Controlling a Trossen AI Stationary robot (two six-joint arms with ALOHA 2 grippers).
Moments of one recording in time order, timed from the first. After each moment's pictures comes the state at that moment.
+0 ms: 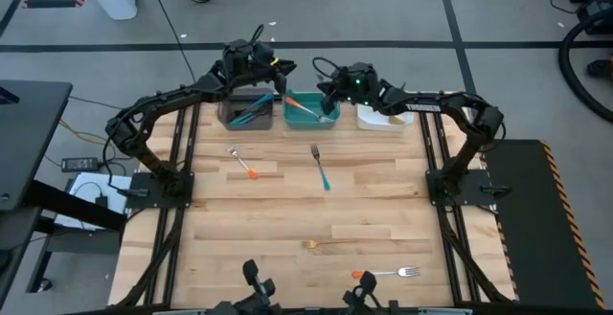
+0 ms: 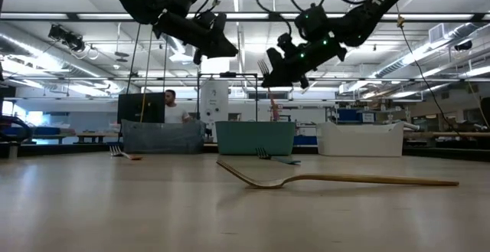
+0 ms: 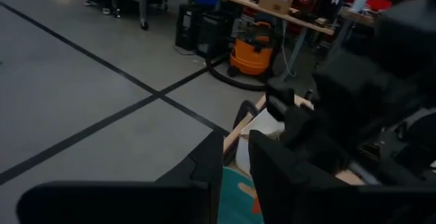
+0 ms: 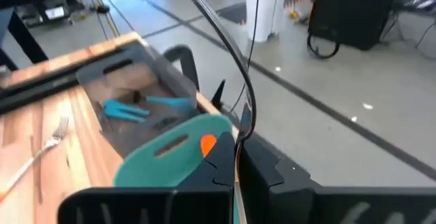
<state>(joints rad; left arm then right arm) 0.75 1.61 1.18 0.23 0.25 -0.15 -0.62 1.69 1.06 0.29 -0.06 0.07</state>
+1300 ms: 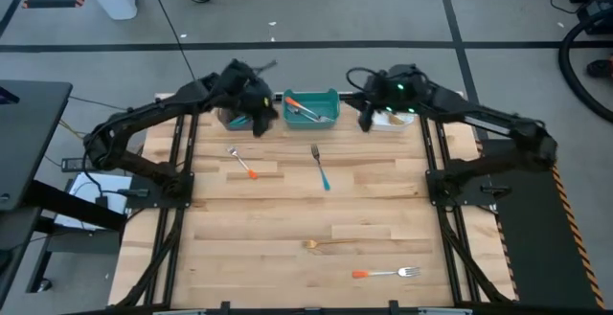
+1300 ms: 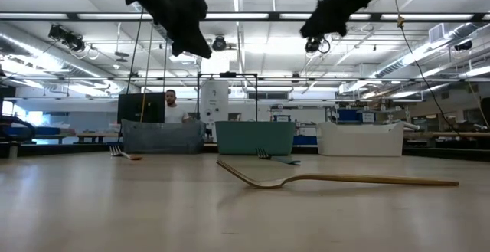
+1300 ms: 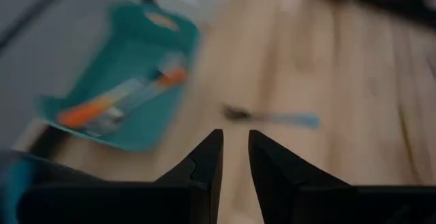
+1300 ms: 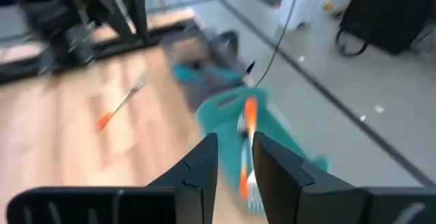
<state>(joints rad) 0.57 1.39 1.18 -0.54 0.30 0.10 -0.49 1.15 1.06 -0.36 -0.07 -0.02</state>
